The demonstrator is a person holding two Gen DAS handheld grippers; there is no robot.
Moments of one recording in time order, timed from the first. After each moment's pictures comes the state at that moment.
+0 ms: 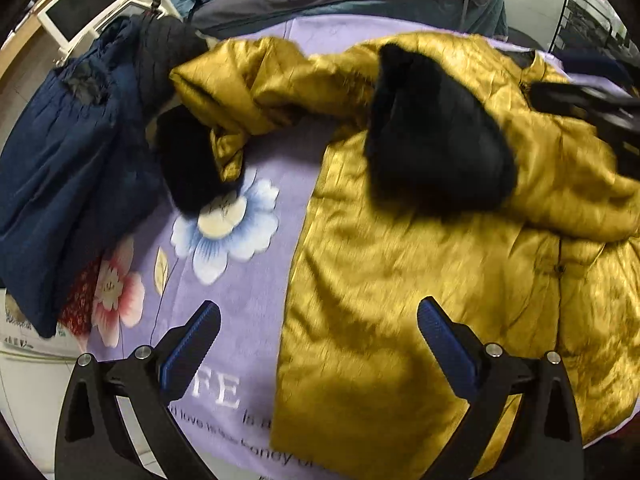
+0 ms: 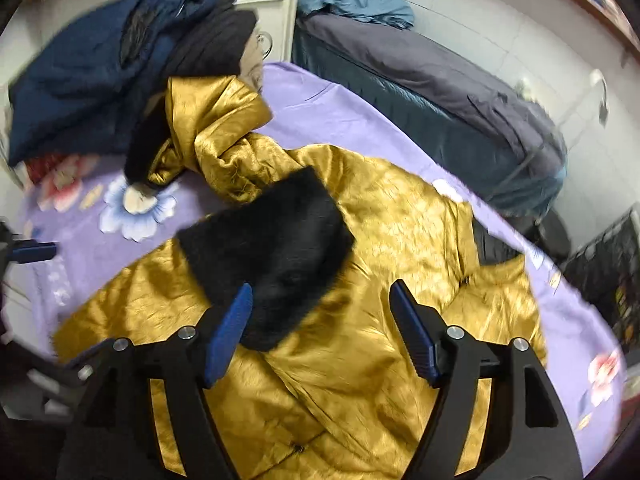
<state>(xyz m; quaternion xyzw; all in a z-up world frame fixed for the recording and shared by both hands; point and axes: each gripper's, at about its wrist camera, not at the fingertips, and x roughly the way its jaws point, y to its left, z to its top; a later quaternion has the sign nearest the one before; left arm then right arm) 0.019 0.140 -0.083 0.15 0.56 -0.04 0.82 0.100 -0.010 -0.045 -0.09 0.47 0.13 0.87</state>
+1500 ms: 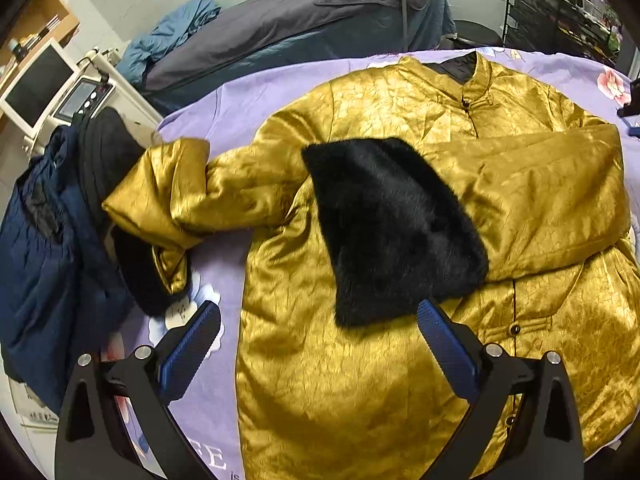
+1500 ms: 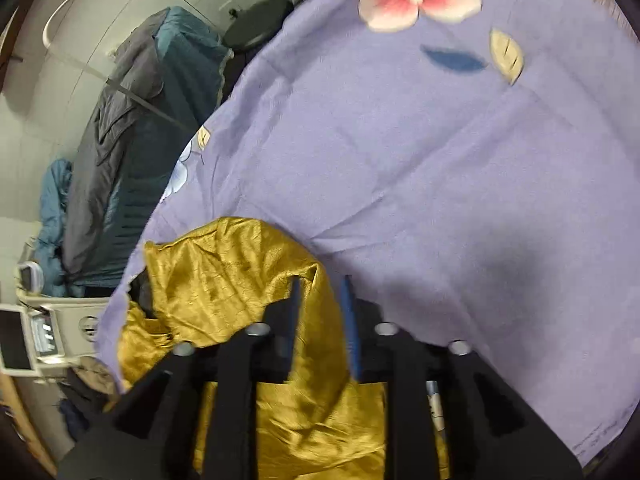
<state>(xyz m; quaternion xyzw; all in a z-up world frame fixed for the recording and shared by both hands) 0.054 0.045 -0.069 0.22 0.51 -0.10 0.82 0.068 -0.387 -0.099 0.39 0.47 -0.28 0.74</state>
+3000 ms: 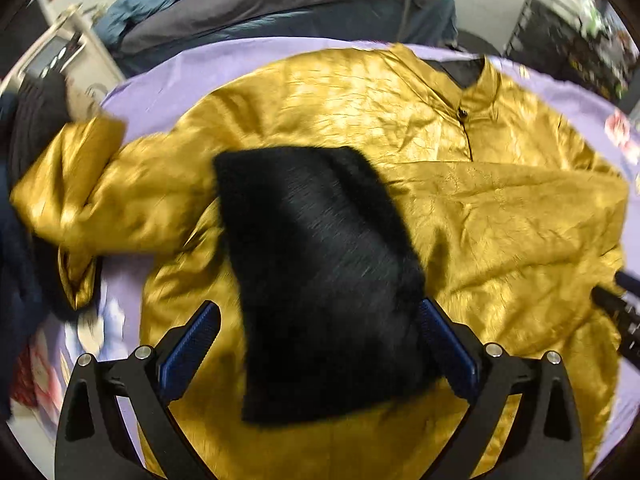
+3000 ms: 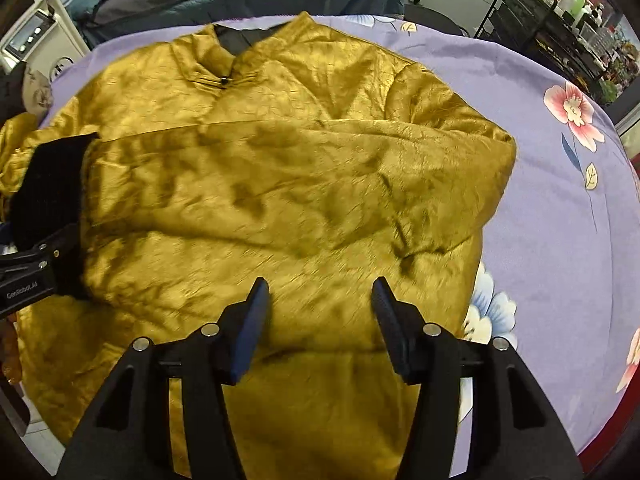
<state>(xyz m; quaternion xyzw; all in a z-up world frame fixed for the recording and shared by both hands) 0.098 0.034 -0.127 0.12 0.56 -0.13 0.81 0.062 -0.167 -0.125 0.08 0.59 -0.12 0.79</state>
